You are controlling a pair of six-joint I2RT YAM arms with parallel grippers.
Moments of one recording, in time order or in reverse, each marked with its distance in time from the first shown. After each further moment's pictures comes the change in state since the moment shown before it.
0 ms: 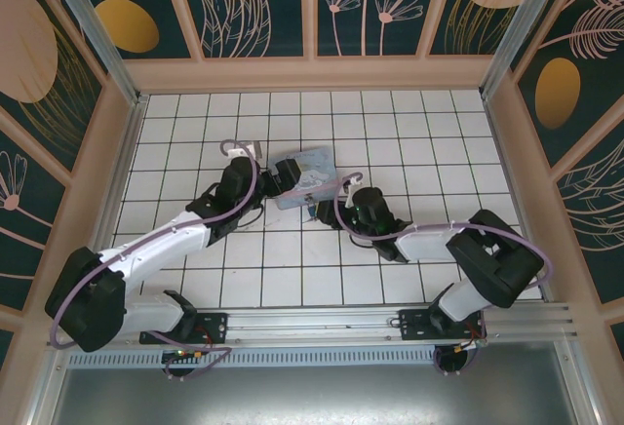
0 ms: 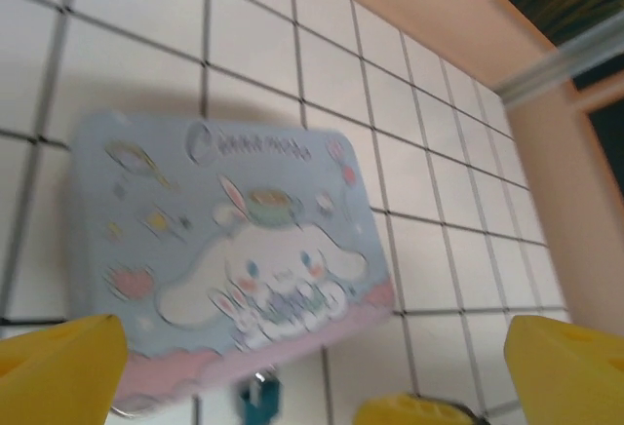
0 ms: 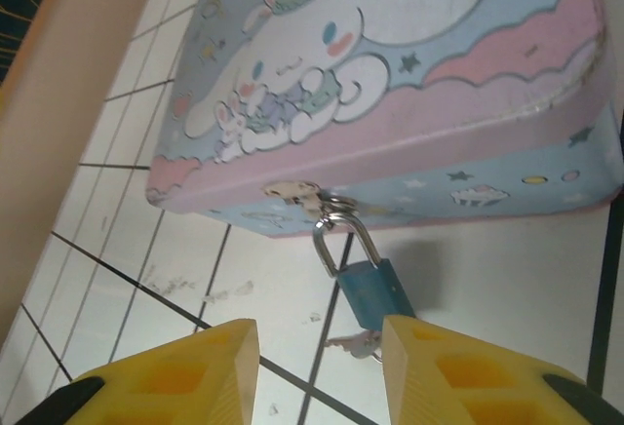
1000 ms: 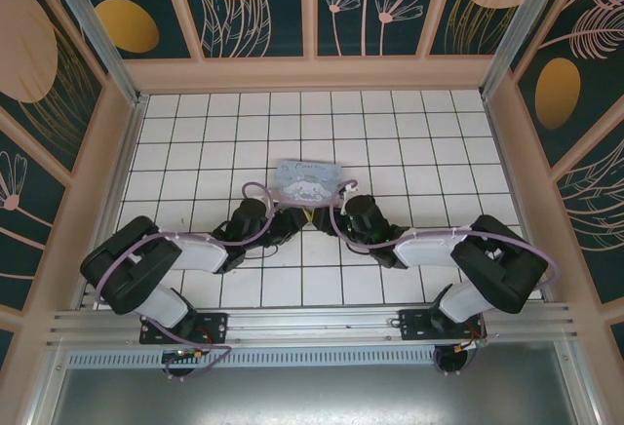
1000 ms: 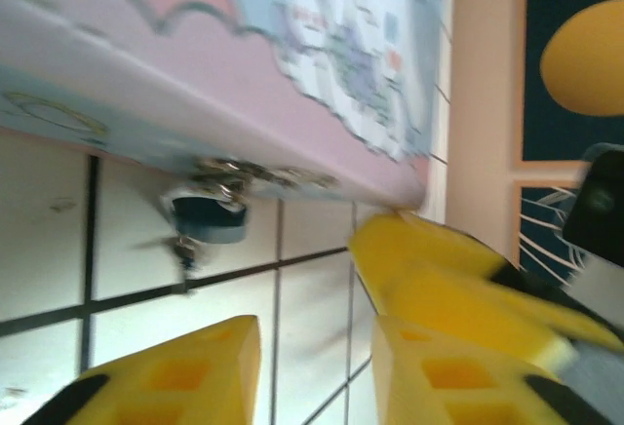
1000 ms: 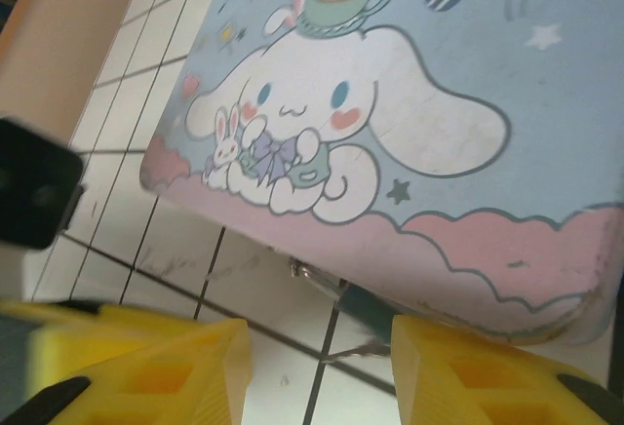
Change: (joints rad) left arm -0.082 0.235 -0.368 0.653 0.441 -0.443; right arm 0.079 -0.042 -0.006 -0.042 0.103 0.030
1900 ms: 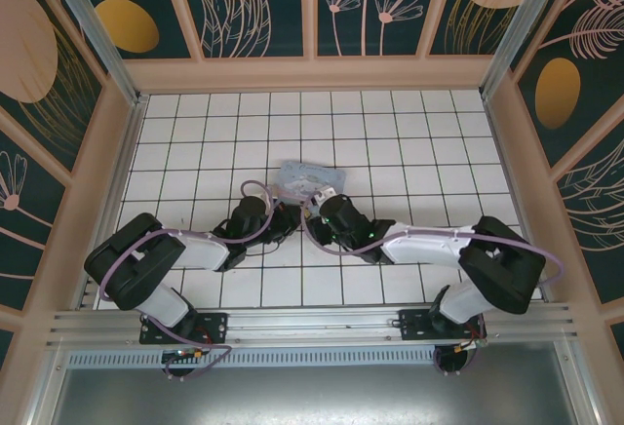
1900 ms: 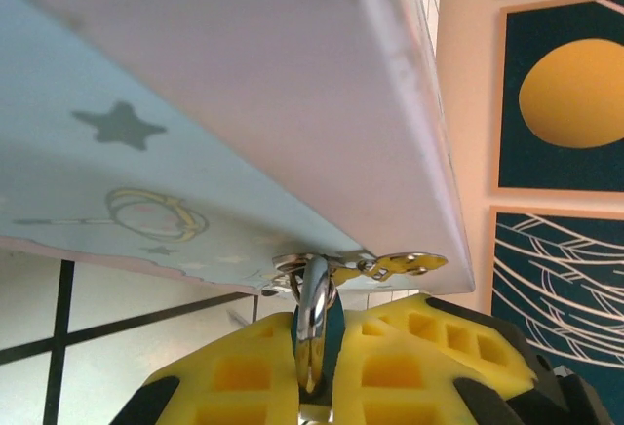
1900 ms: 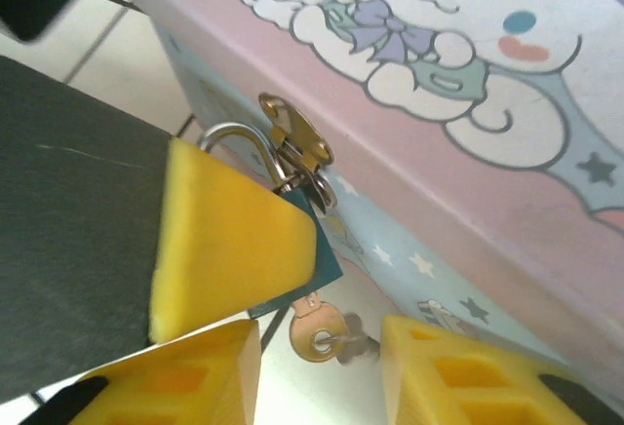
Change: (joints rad) left arm 0.011 0.050 0.013 0.054 -0.007 -0.068; right arm 0.148 -0.036 0.176 -0.408 0.136 -0.350
